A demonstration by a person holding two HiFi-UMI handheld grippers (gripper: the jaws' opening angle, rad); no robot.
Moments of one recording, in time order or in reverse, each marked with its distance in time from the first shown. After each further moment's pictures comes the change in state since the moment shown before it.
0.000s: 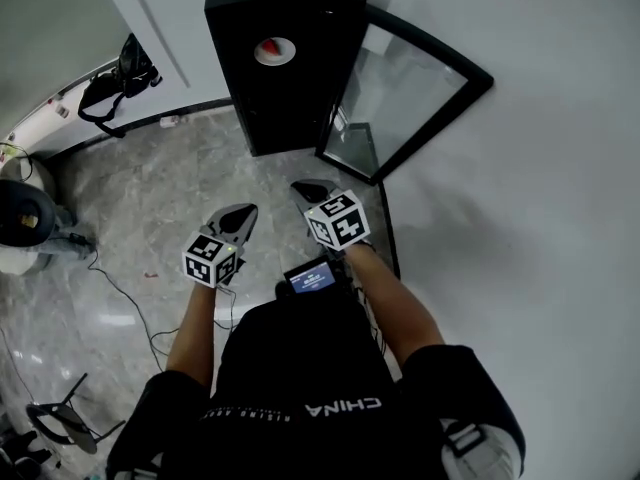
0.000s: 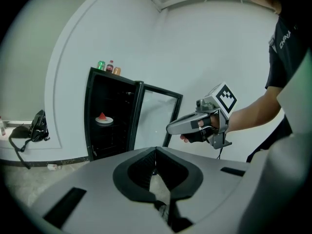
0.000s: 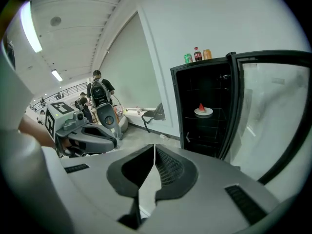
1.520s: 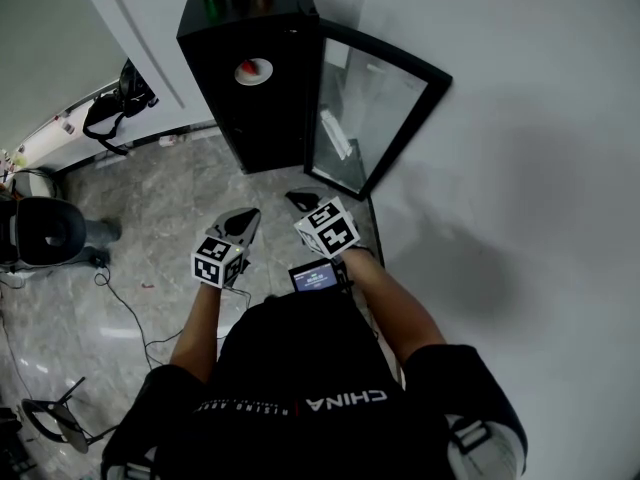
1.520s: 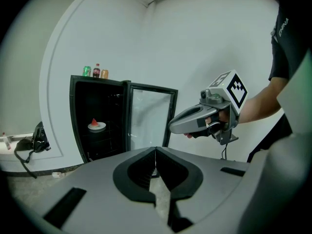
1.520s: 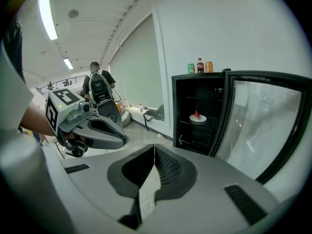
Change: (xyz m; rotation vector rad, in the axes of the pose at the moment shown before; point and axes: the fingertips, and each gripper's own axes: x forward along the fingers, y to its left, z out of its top) left arm 0.060 -0.086 0.031 0.089 0.016 0.069; right arm -0.088 -0.039 -0.011 -0.158 0.012 0.001
